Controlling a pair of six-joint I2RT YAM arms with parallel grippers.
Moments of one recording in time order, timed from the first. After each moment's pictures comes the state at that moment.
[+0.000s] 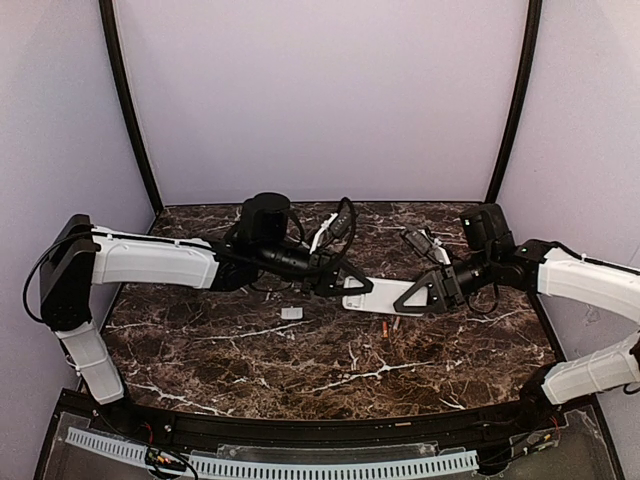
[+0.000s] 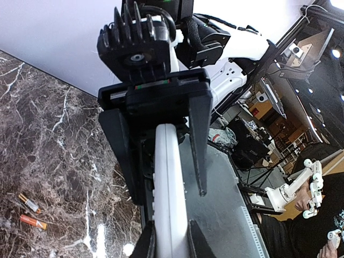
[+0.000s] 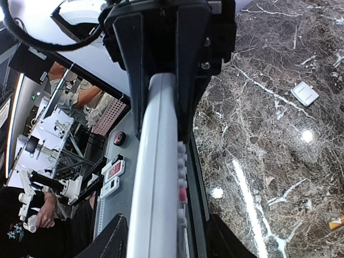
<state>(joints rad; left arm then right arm) -0.90 1.77 1.18 0.35 0.96 -0.48 0.58 1.19 0.79 -0.29 -1.14 0.21</state>
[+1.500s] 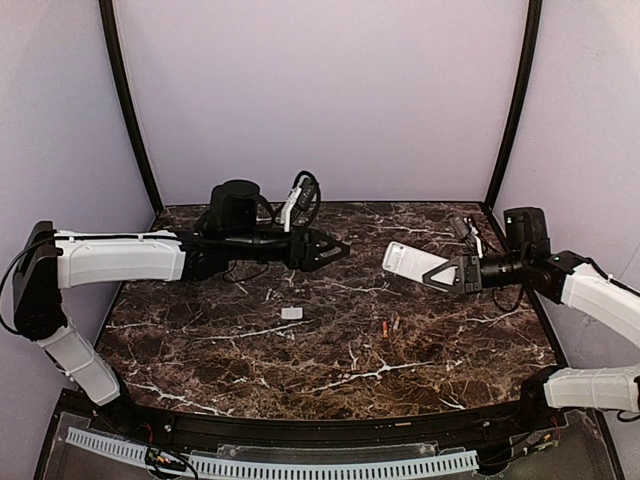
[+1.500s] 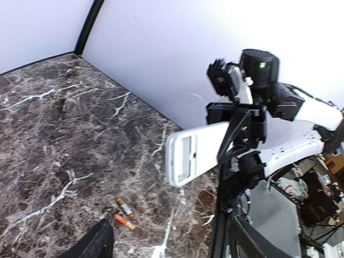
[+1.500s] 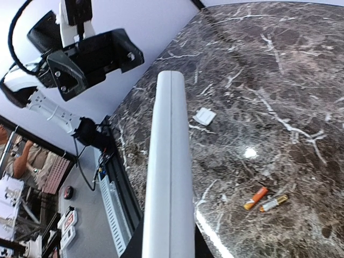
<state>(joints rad) -0.82 1.60 1.11 0.24 0.55 -0.43 0.35 1.01 0.68 -0.28 -0.96 0.27</state>
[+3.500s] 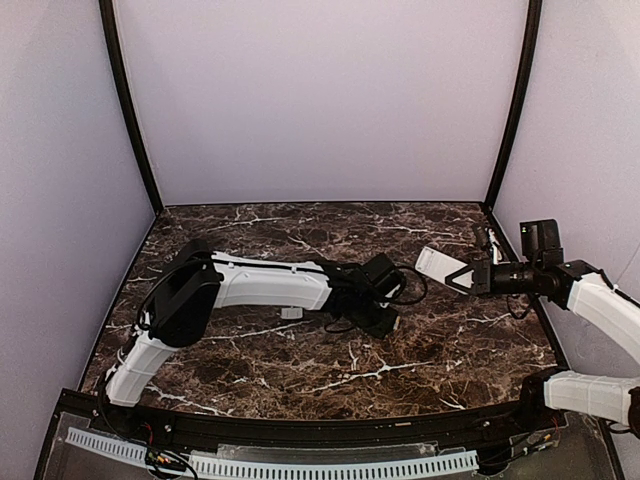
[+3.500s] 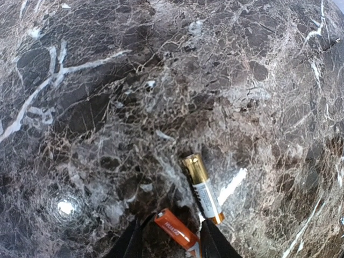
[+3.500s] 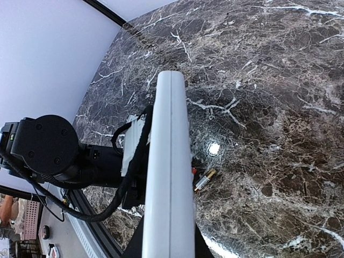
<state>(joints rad) -1.12 2.38 1.90 -0.51 -0.06 -0.39 0.15 0.94 0.61 -0.40 -0.76 0.29</state>
